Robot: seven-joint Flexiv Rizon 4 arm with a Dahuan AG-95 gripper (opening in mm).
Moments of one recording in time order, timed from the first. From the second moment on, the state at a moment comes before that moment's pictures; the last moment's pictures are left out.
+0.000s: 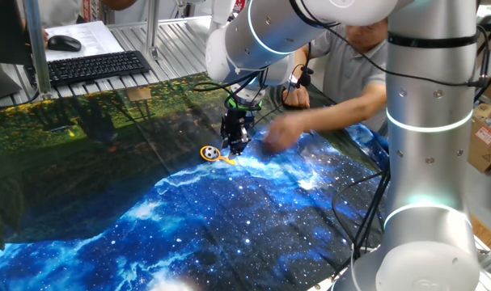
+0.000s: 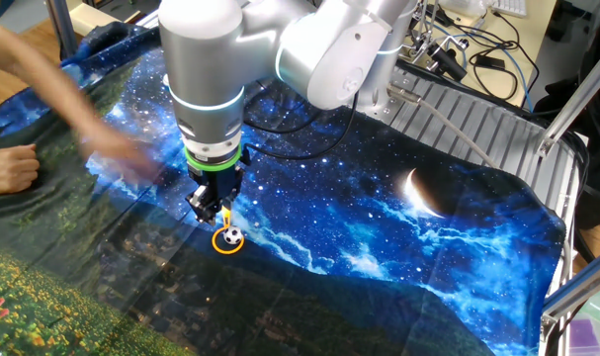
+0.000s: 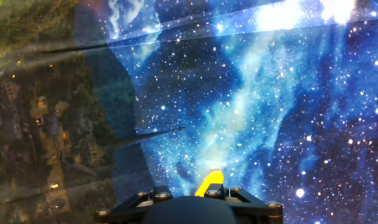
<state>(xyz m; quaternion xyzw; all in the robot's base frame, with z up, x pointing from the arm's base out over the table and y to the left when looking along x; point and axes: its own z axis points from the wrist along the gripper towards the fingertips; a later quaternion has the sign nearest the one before) 0.534 -0.066 0.013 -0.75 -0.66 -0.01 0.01</state>
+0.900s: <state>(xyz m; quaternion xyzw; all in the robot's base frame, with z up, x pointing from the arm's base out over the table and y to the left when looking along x) 0.548 -0.062 0.016 -0.74 -0.67 -0.04 0.03</state>
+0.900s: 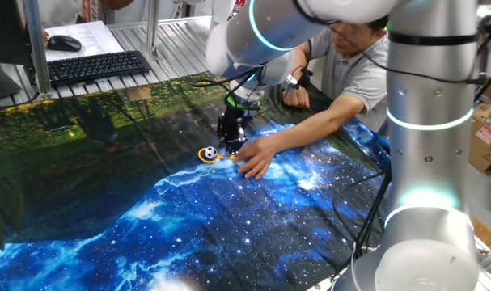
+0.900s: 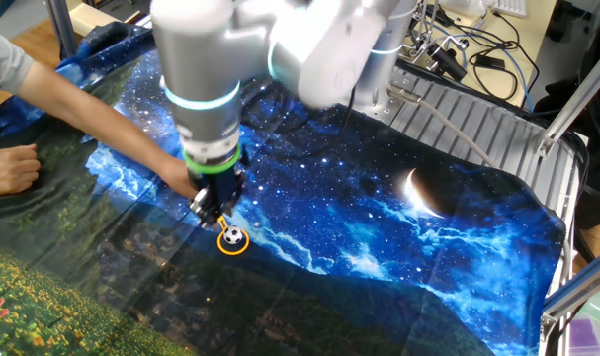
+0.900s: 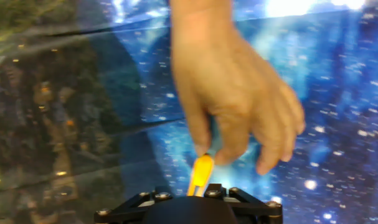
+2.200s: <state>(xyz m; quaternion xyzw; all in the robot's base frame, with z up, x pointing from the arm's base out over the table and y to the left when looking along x) 0.545 -0.067 -0.001 -0.74 -0.67 -0.04 0.01</state>
